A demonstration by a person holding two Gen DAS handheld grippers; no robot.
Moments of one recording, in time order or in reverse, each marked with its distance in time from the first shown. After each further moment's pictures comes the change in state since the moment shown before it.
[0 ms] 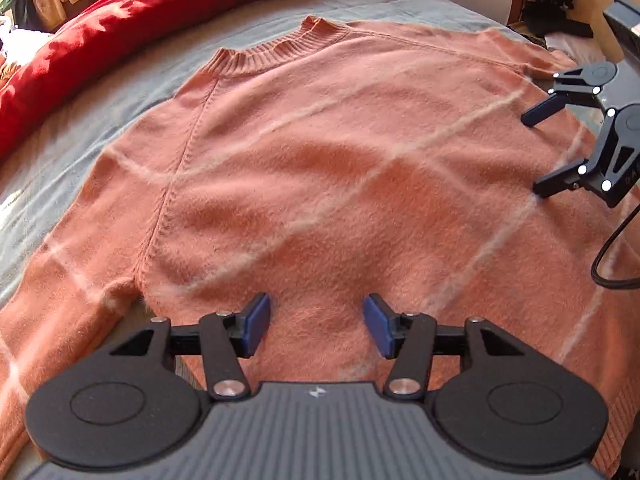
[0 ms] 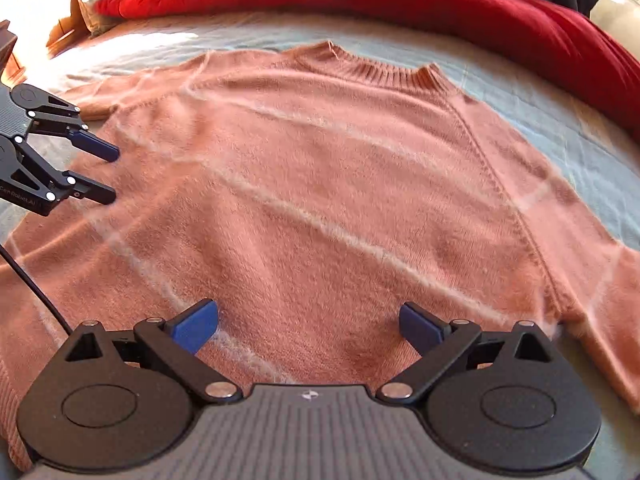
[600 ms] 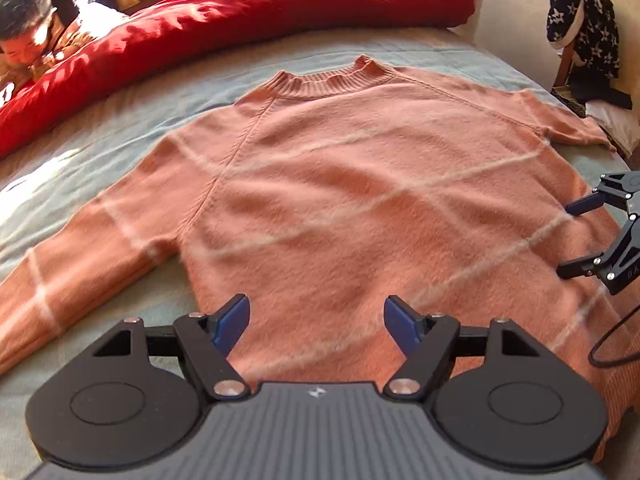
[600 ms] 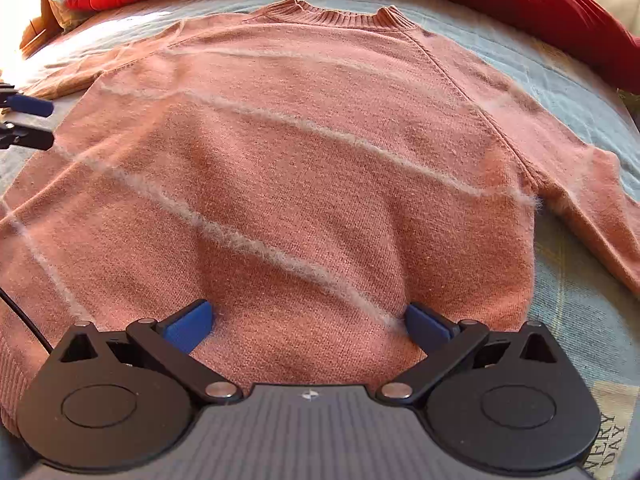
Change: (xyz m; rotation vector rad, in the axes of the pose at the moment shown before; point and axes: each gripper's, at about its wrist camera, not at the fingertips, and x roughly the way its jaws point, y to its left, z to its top) left arm -0.035 -0.020 -0.001 -0.155 -0.080 0.076; right arm -0.018 0.002 -0.052 0.095 0.016 -0.040
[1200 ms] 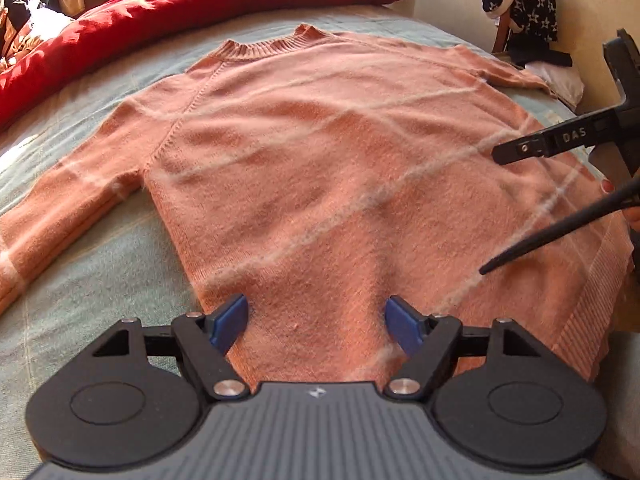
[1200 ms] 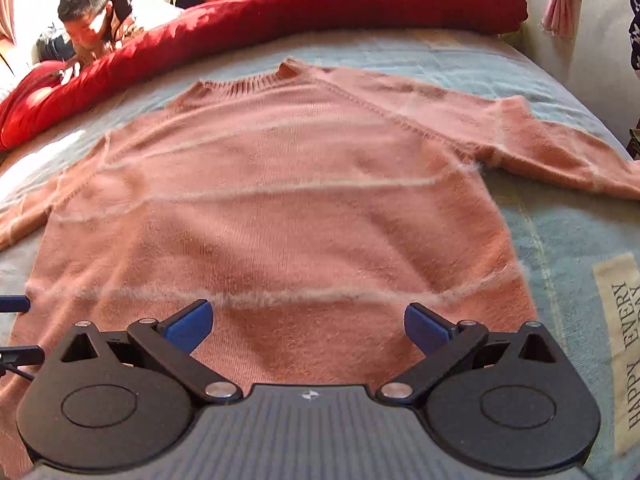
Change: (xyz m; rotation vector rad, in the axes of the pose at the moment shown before) left arm -0.016 0.008 -0.072 0.122 -0.002 -0.135; right arm -0.006 0.040 -0.001 0.395 -0.107 -0.171
